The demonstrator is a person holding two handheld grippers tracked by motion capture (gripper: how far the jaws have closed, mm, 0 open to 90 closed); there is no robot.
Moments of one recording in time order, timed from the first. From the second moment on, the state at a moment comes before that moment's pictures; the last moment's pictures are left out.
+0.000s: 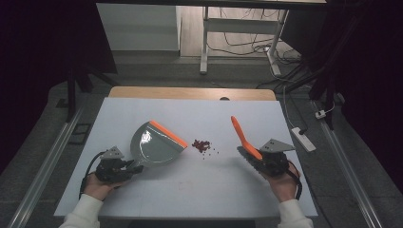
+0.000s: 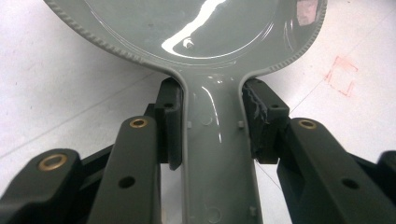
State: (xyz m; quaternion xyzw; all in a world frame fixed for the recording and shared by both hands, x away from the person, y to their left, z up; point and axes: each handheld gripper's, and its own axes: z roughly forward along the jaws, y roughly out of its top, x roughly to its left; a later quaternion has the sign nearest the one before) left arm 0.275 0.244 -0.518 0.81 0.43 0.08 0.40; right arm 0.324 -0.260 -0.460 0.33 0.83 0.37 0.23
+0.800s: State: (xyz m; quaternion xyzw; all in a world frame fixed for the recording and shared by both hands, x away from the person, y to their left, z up) left arm 0.285 0.231 -0.502 0.86 0.33 0.05 0.39; right arm 0.350 -0.226 -0.442 0.31 0.83 0.39 0.24
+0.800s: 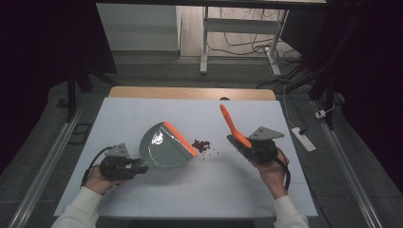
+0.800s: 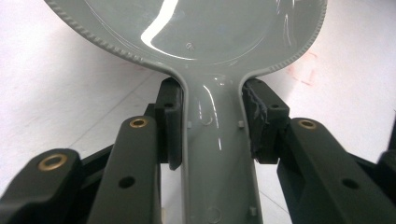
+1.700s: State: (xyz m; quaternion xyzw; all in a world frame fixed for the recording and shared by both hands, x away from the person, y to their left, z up) left arm 0.282 0.206 -0.503 0.89 0.29 0.02 0.35; right arm 0.387 -0.182 -0.447 0.28 0.85 0.40 0.21
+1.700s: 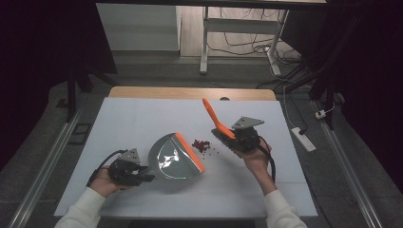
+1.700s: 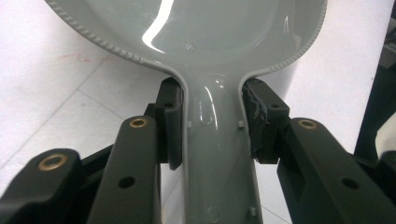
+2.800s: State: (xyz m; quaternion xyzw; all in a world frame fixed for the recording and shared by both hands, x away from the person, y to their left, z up) left arm 0.287 0.201 -0.507 0.89 0.32 0.00 0.32; right arm 0.416 -0.164 -0.463 0.28 0.86 0.38 0.20
